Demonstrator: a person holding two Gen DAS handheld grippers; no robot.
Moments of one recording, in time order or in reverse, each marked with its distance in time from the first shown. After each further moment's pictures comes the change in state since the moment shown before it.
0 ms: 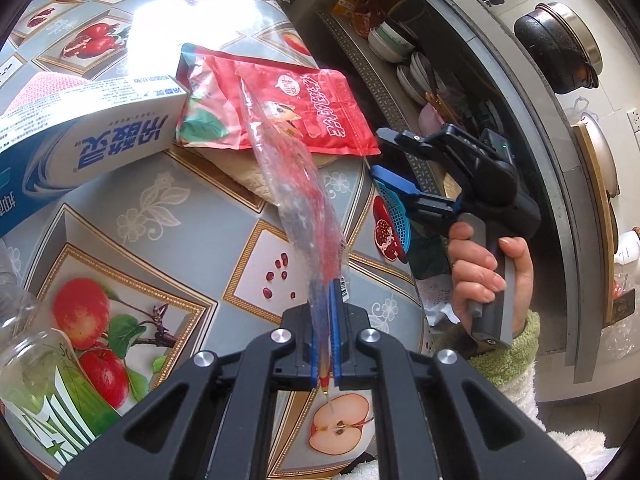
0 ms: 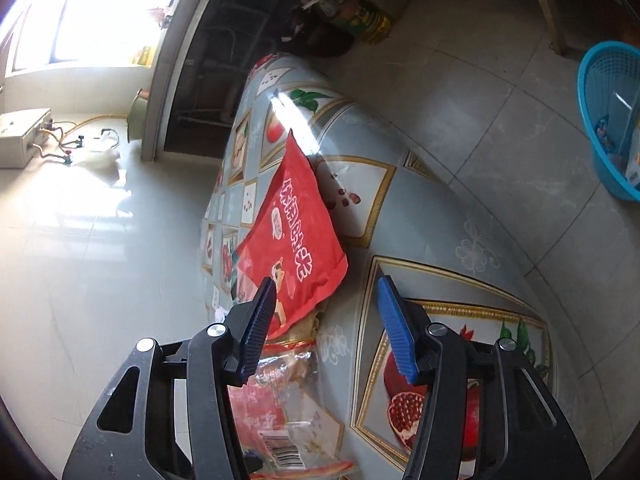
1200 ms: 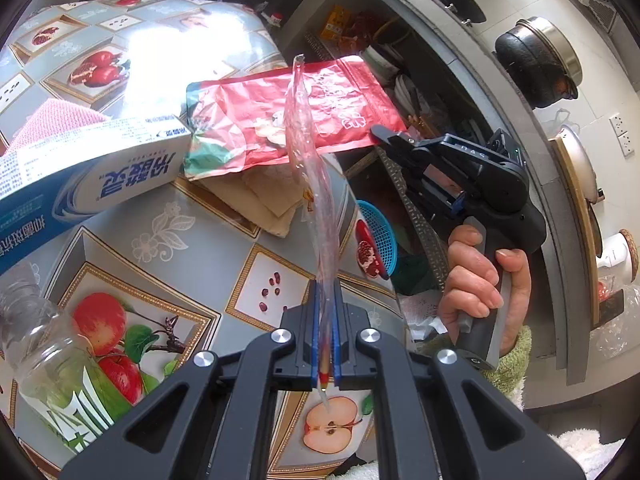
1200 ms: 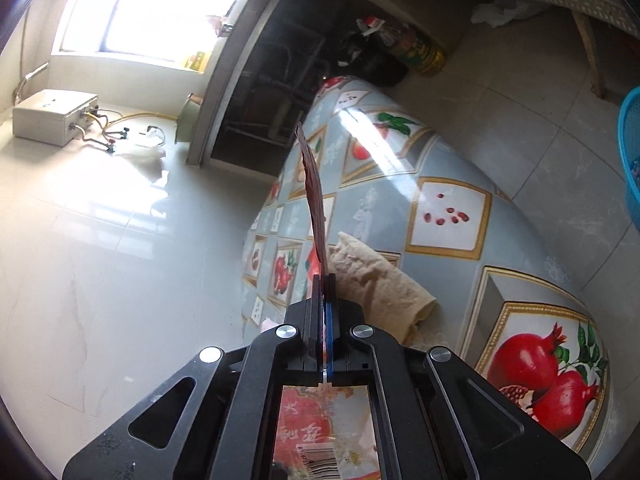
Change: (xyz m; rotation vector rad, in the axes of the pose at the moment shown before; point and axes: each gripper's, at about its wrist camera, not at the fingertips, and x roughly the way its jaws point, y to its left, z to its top) left arm -0.037 0.000 -0.010 0.022 -0.091 -0.046; right arm -0.019 0.068 -0.019 -0.147 -0.114 0.129
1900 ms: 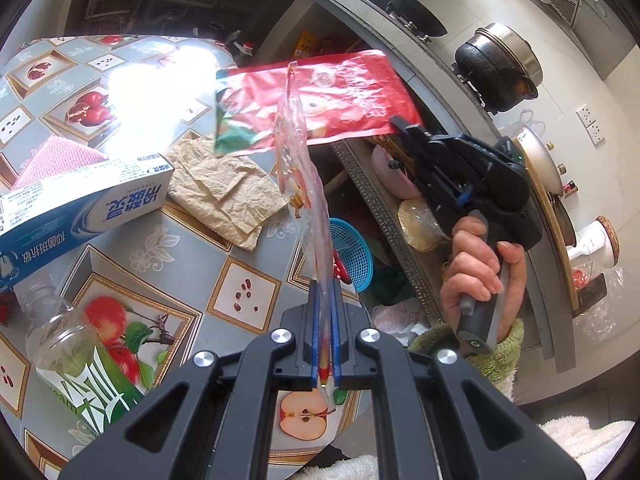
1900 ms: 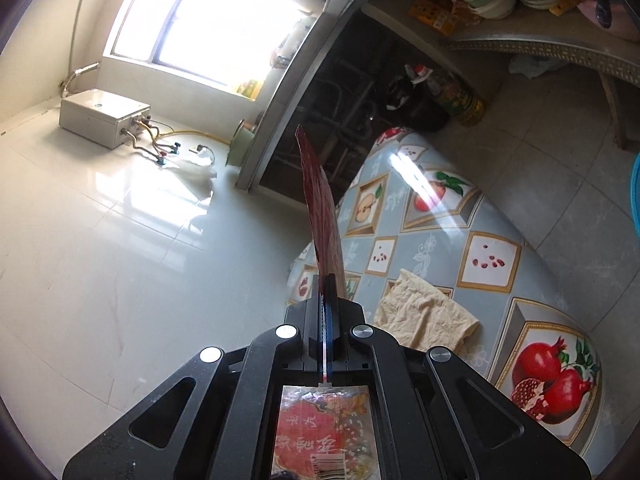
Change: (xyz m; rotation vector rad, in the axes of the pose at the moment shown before) left arm -0.041 -0.023 -0.011 0.057 -0.078 -0.055; right arm -0.060 0.039 0.005 -0.072 -0.146 0.105
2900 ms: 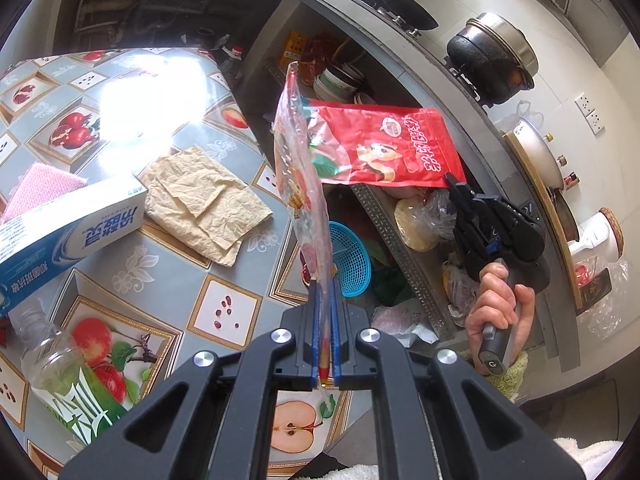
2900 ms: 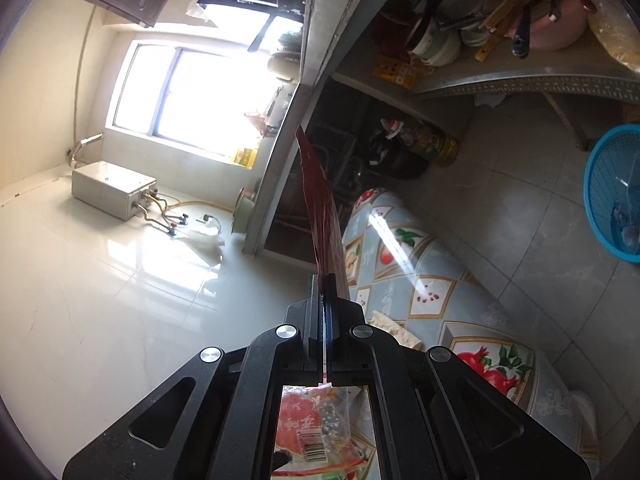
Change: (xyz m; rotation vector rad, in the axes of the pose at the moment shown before) left arm 0.013 -0.031 0.016 0.054 0.007 0.013; right arm -0.100 -0.057 0.007 0.136 -0.205 0.027
